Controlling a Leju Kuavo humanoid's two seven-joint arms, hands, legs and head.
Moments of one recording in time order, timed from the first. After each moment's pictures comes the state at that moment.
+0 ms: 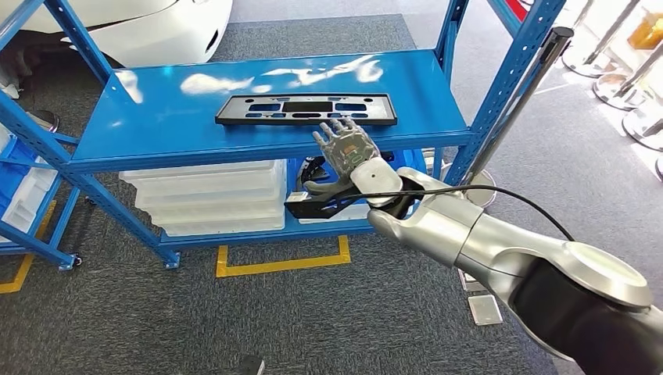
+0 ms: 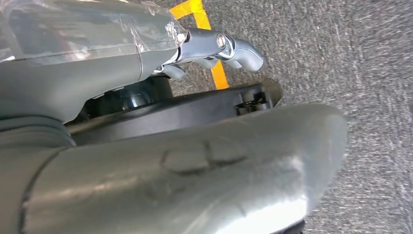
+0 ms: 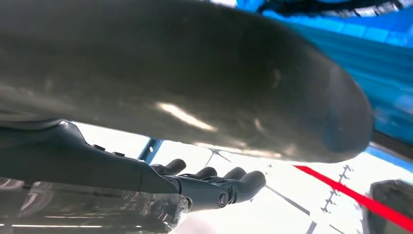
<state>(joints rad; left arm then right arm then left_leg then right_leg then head) -0.17 -0.13 -1.08 -0.28 0.95 0.57 0.02 -1.14 -0.15 1.31 -0.85 0.88 0.16 0.39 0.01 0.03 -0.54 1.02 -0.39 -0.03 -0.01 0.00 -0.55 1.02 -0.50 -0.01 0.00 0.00</state>
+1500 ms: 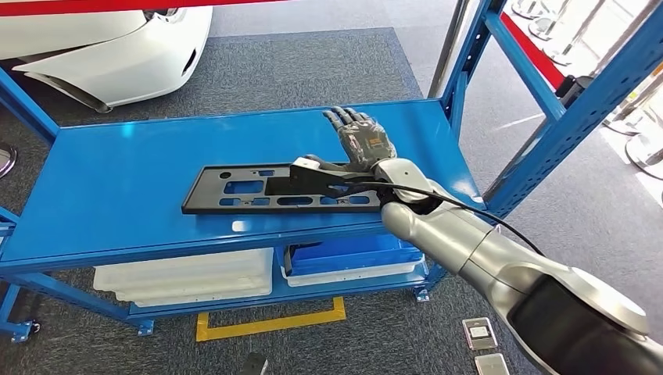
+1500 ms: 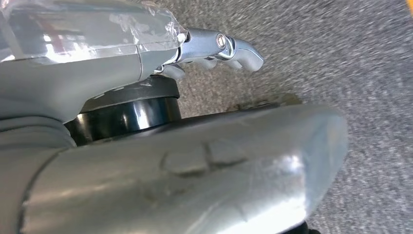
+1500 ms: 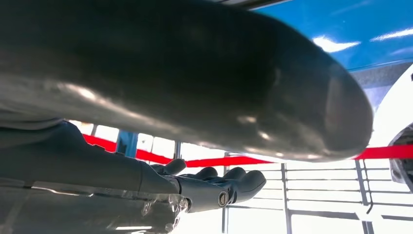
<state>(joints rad) -0.18 -0.14 -1.10 -0.26 0.92 0.60 0.02 -1.02 -0.15 1.09 -0.81 0.62 -0.16 0.27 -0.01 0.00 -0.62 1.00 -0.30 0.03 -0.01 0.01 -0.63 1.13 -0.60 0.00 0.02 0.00</state>
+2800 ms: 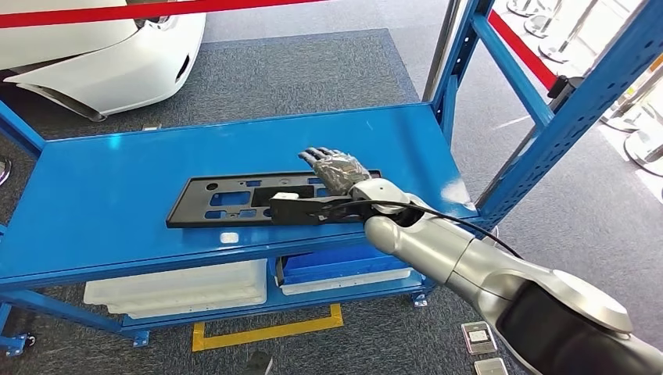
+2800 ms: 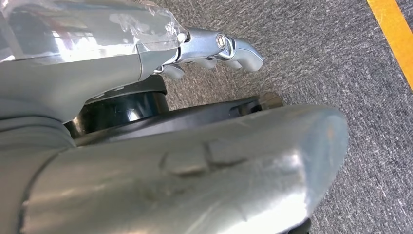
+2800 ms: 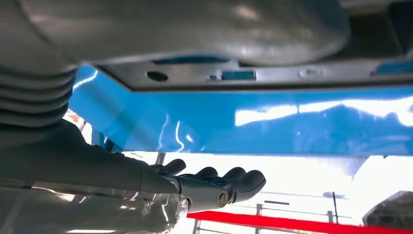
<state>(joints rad) -0.19 -0.14 -1.11 -0.26 0.87 0.58 0.01 -1.00 -0.11 1.17 -0.83 0.52 0.03 0.27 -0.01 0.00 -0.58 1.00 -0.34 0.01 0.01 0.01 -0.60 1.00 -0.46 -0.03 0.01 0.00</state>
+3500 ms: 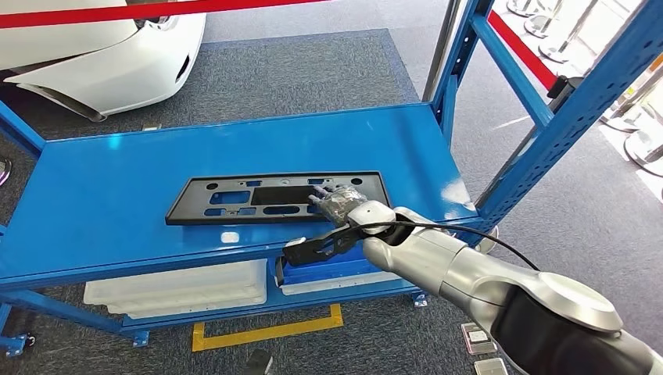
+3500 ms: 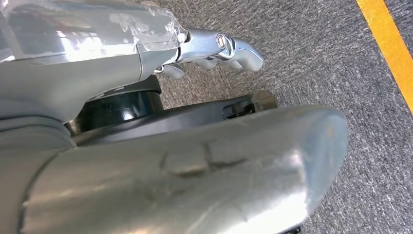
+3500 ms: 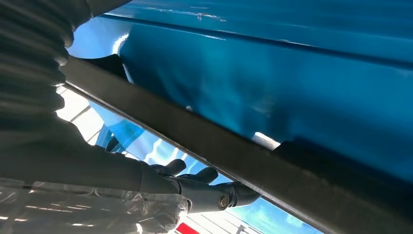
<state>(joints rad) -0.19 -0.14 -1.11 -0.26 0.88 0.58 -0.01 -1.00 -0.08 1.32 -0.71 0.65 0.23 0.24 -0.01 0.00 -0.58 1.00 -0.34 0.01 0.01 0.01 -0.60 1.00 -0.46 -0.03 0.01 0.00</state>
